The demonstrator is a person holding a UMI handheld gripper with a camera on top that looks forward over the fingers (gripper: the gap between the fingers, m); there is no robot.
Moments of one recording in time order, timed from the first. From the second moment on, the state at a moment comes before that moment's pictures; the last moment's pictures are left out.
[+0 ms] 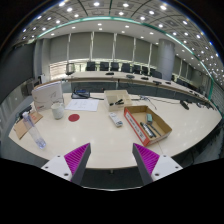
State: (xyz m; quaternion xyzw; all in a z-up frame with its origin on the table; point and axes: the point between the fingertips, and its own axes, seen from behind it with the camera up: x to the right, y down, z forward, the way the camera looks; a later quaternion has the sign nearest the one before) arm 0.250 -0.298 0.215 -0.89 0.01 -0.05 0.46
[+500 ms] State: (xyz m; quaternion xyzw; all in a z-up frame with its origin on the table) arm 0.059 -0.318 0.162 -0.89 -0.05 0.03 0.45
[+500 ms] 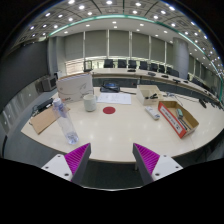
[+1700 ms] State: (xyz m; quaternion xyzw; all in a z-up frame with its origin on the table) arm -0.130 -0.148 0.116 -0.82 -0.05 -0.03 0.57
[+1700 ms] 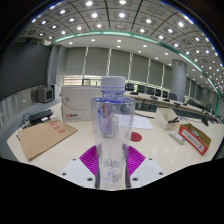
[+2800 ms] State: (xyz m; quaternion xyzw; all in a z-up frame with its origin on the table) arm -0.003 0.161 0.200 -0.41 -0.56 -0.62 0.36
